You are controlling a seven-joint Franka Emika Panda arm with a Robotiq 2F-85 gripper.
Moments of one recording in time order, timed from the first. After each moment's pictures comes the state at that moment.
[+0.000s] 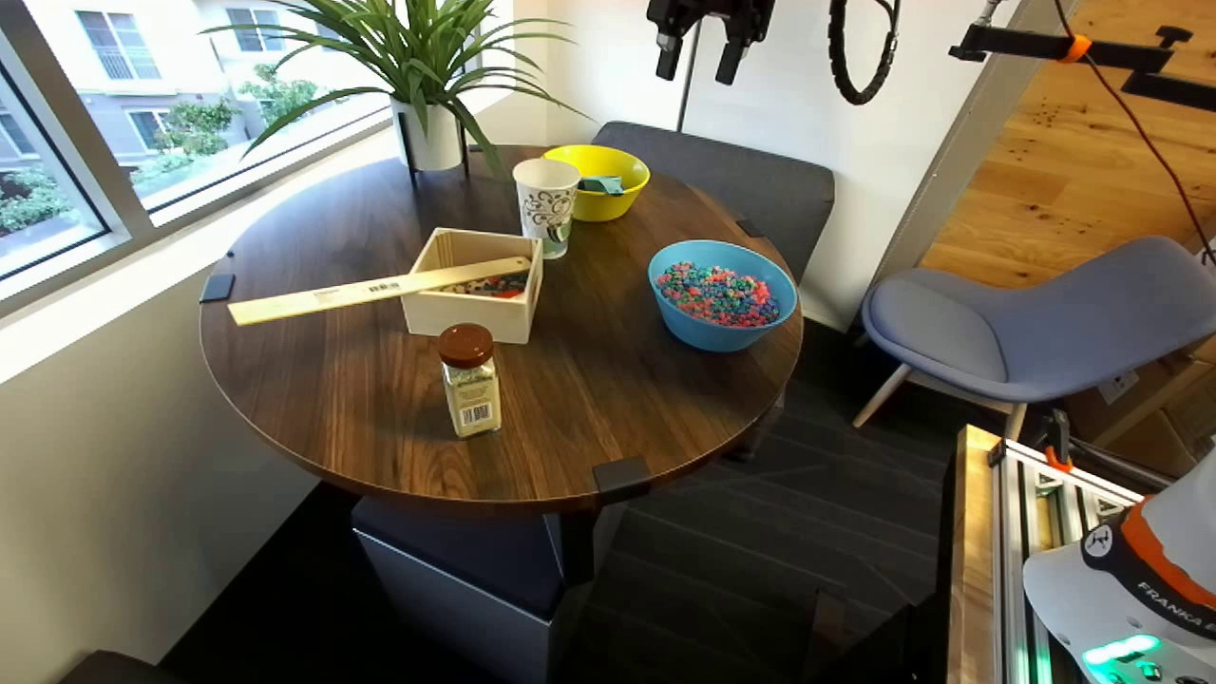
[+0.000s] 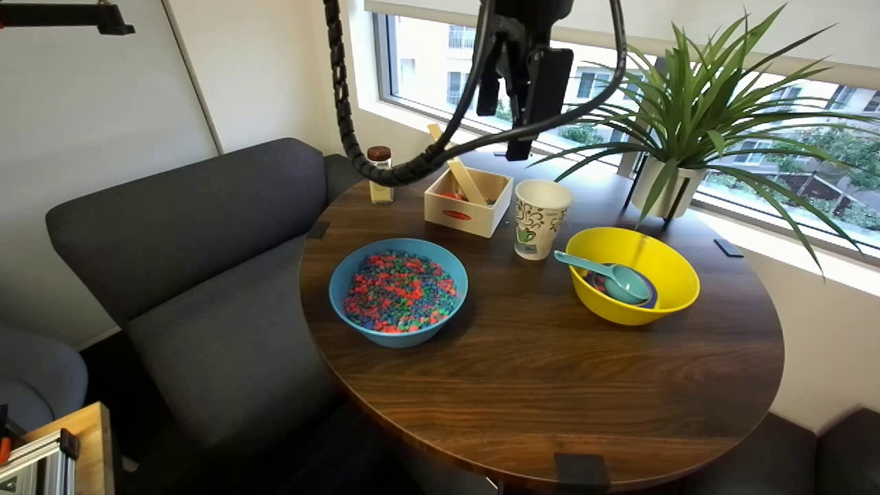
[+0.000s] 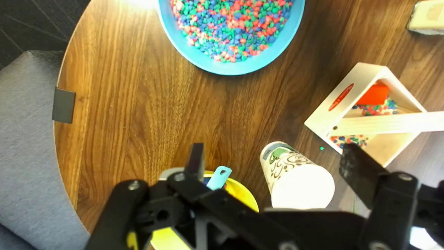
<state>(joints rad) -0.06 0.20 -0.05 -1.37 0.11 1.63 0.27</state>
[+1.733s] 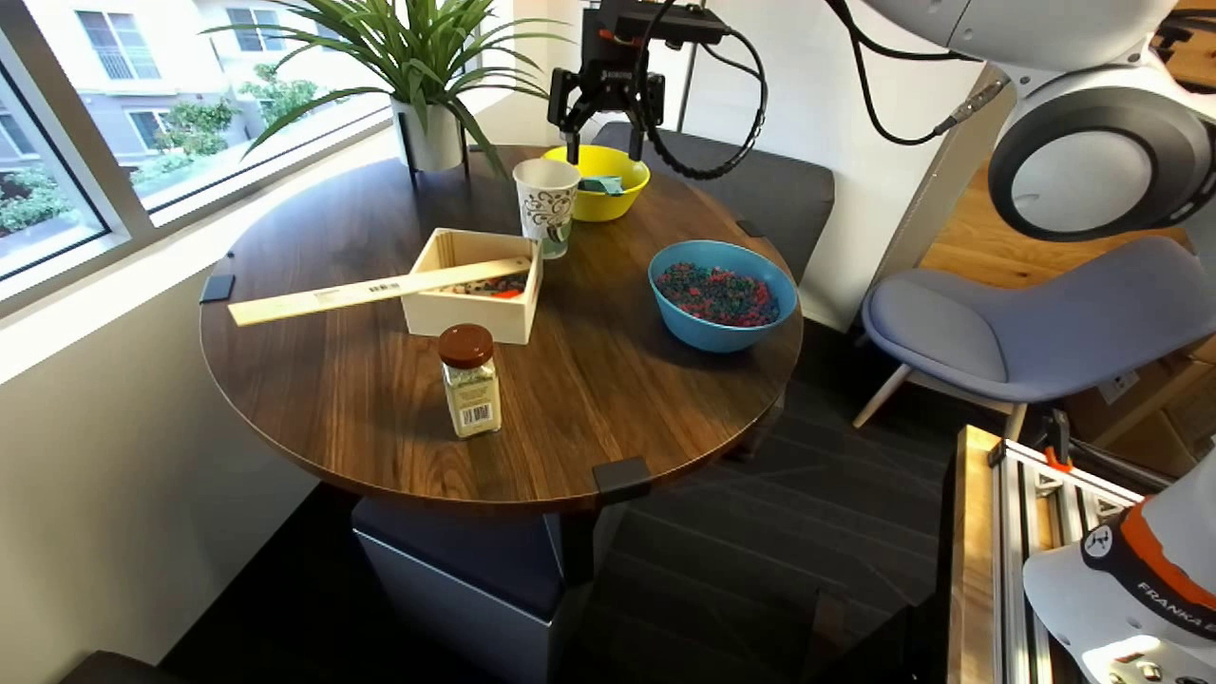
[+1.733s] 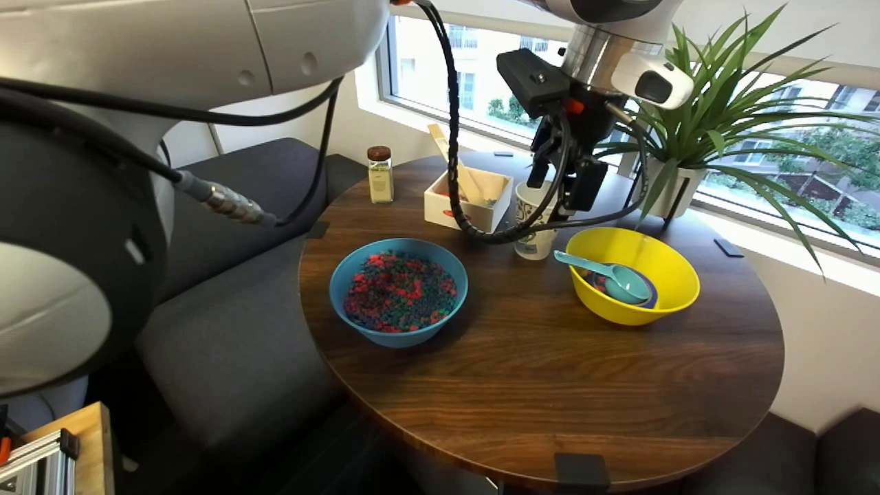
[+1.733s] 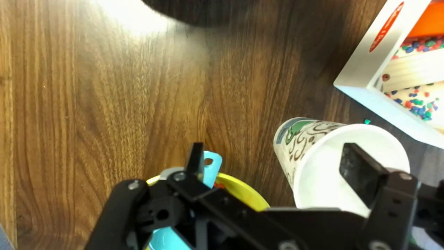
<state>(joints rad) -0.07 0.87 -0.06 -0.57 0.14 1.37 0.43</state>
